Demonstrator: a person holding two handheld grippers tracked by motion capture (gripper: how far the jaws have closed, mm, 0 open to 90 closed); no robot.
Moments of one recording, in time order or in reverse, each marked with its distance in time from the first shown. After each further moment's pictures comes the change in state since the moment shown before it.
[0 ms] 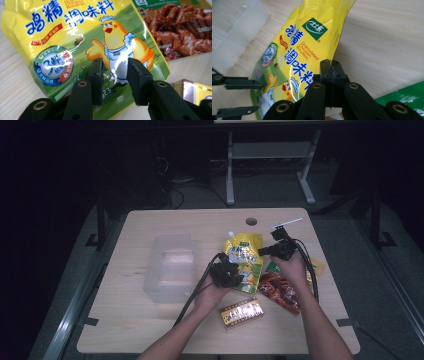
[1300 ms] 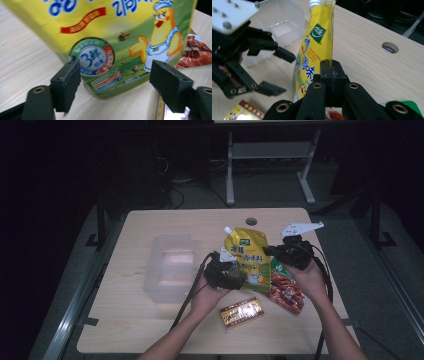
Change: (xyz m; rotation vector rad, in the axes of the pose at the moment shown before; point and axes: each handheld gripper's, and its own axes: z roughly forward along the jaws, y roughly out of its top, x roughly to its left) left arm -0.001 -0.004 -0.025 -0.115 0.004 -0.093; right arm 0.062 -0.026 -0.086 -0.230 -0.028 -0.371
